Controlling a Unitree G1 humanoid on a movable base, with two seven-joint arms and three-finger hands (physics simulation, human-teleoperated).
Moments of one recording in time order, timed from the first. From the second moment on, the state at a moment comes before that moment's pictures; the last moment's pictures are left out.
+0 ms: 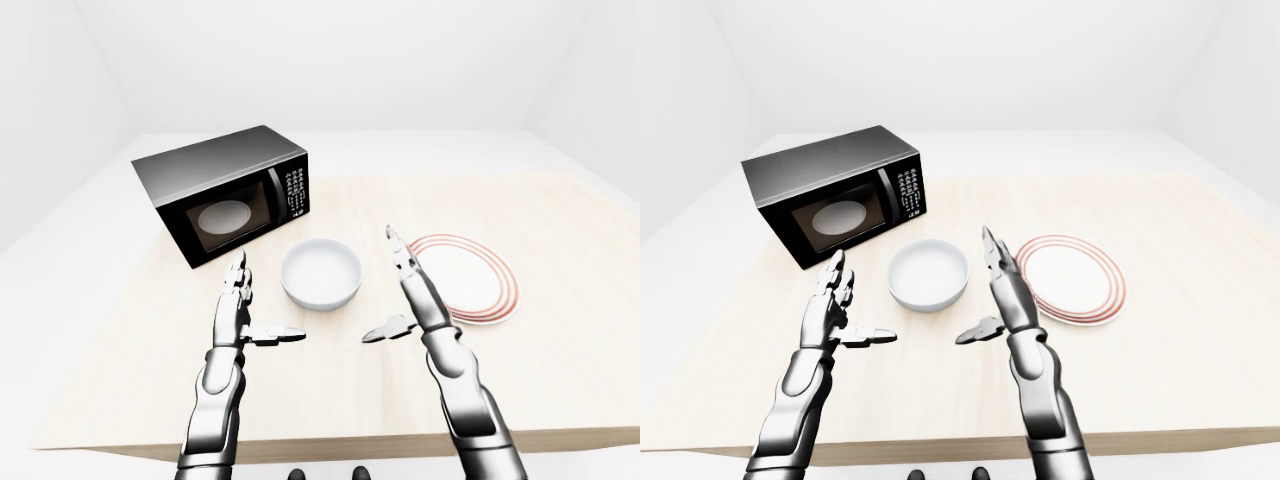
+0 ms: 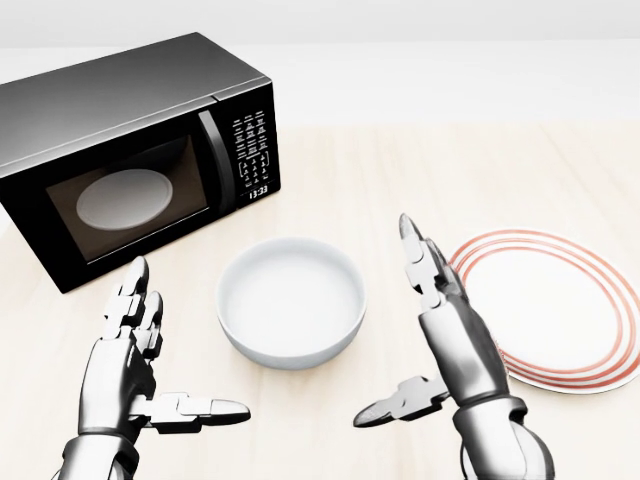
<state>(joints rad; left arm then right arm) 0.00 0.02 0.04 0.00 -0.02 0.00 -0.04 -0.03 -0.06 0.05 -0.10 -0.53 -0.05 0.08</state>
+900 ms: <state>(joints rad) 0.00 0.02 0.04 0.00 -0.02 0.00 -0.04 -0.33 -0.13 0.06 0.11 -1.15 -0.09 0.31</state>
